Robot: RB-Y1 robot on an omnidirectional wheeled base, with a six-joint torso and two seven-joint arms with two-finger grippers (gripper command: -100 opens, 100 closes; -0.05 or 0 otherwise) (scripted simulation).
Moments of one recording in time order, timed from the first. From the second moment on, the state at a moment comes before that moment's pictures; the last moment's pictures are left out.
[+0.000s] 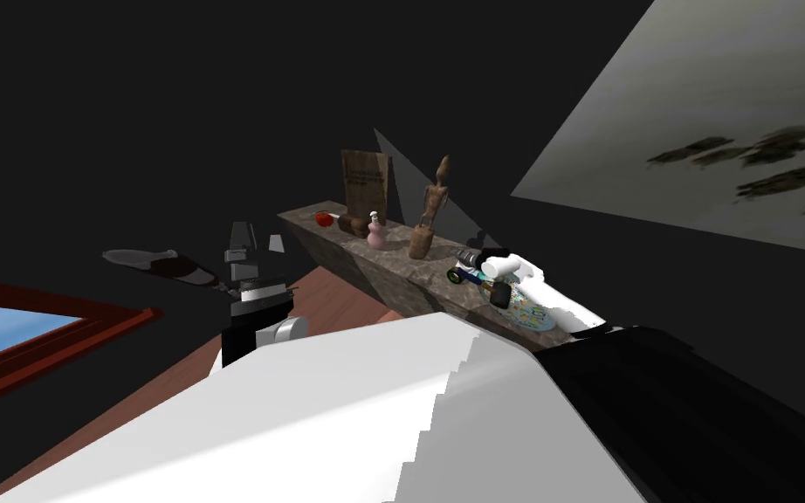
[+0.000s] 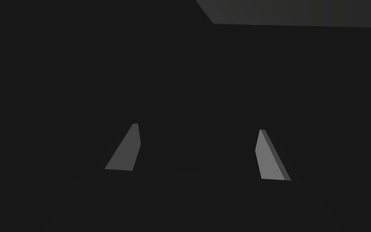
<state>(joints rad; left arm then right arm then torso) 0.46 0.04 0.00 -2.27 0.07 -0.42 -0.12 0.17 -1.11 -0.02 -1.74 -0.87 0.67 0.59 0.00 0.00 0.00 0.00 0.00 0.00</state>
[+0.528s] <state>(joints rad) 0.46 0.04 0.00 -2.27 0.07 -0.42 -0.12 0.13 -1.21 0.02 -1.65 -0.98 0.82 0.66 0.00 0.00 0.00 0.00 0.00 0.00</state>
